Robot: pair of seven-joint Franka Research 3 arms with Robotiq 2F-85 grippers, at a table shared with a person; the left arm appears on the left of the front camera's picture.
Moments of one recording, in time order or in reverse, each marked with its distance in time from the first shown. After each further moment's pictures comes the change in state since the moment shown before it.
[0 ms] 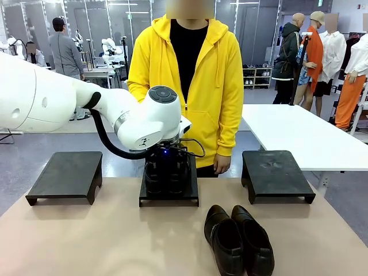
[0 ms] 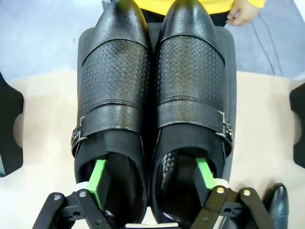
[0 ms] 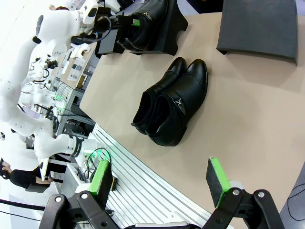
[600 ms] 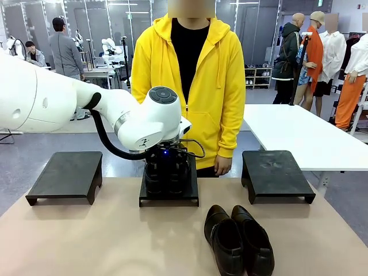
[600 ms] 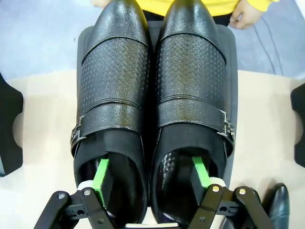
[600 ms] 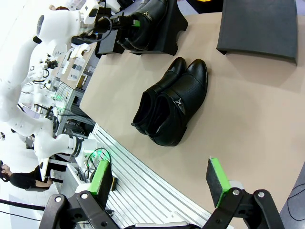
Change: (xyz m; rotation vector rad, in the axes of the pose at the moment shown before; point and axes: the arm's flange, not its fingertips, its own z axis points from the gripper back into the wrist) left arm -0.001 0.000 -0.002 0.002 0.003 -0.001; right arm 0.000 0.000 0.000 0.000 0.000 0.000
